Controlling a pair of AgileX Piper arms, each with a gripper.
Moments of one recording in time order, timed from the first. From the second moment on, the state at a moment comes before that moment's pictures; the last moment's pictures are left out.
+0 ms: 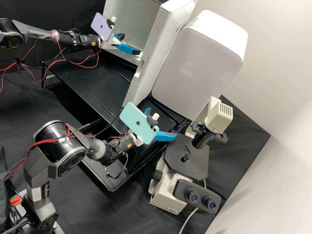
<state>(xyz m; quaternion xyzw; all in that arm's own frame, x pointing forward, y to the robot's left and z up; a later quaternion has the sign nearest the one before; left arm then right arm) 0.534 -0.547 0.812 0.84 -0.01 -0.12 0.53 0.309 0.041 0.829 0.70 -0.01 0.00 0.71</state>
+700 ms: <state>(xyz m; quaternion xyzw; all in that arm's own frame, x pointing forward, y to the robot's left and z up) 0.548 -0.549 0.814 0.86 0.01 -0.08 0.50 0.309 0.041 0.829 0.70 -0.01 0.00 0.71</state>
